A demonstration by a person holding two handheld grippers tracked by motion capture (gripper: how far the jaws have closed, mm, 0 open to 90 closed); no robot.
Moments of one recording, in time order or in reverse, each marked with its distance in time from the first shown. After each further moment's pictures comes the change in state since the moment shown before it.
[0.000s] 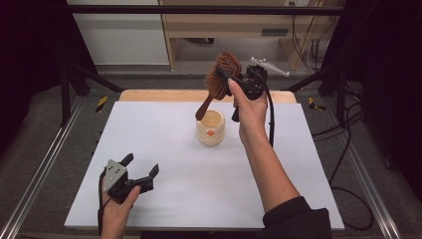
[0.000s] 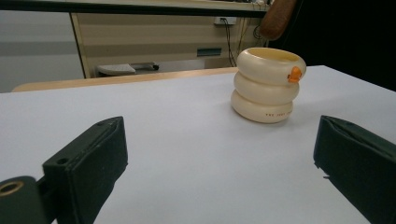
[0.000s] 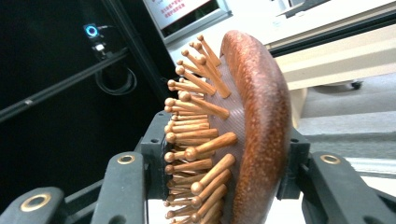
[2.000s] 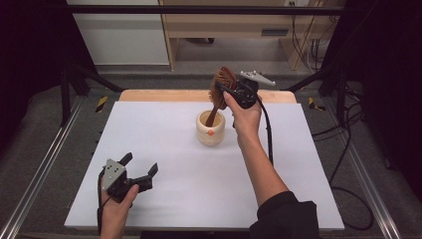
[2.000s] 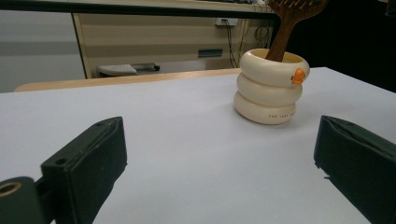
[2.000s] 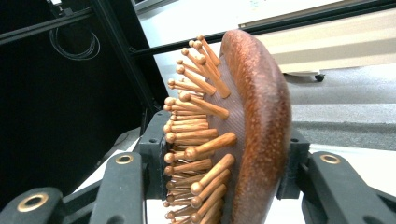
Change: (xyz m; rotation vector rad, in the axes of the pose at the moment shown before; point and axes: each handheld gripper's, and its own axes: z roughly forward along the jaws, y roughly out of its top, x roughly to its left) left arm 0.003 0.000 0.000 -0.003 -0.004 -0.004; right arm -0.029 -0.043 0.028 0.081 -0.095 -0.117
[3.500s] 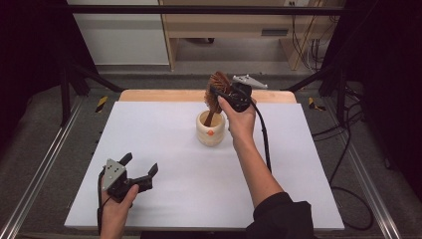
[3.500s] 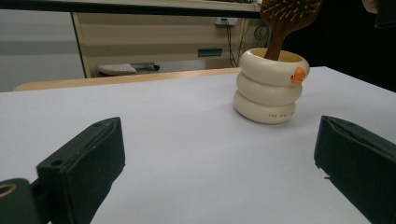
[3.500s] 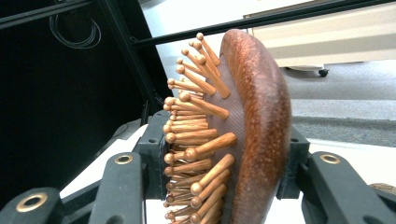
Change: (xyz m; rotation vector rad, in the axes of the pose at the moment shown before) left arm 0.000 0.000 0.000 0.002 0.004 0.003; right arm 0.008 -0.014 0.010 0.027 0.008 -0.020
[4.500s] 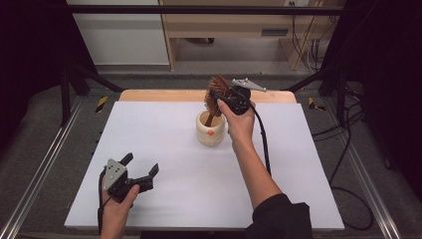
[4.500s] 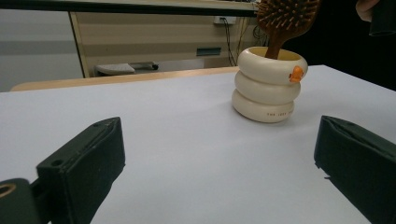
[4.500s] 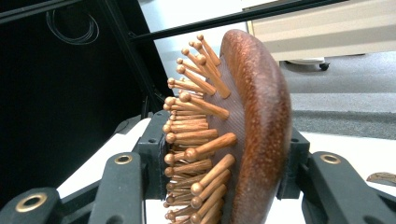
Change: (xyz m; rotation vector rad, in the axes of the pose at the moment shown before) left arm -0.001 0.000 0.001 0.004 -0.011 0.001; right arm -0.003 -0.011 0.003 0.017 -0.004 0.013
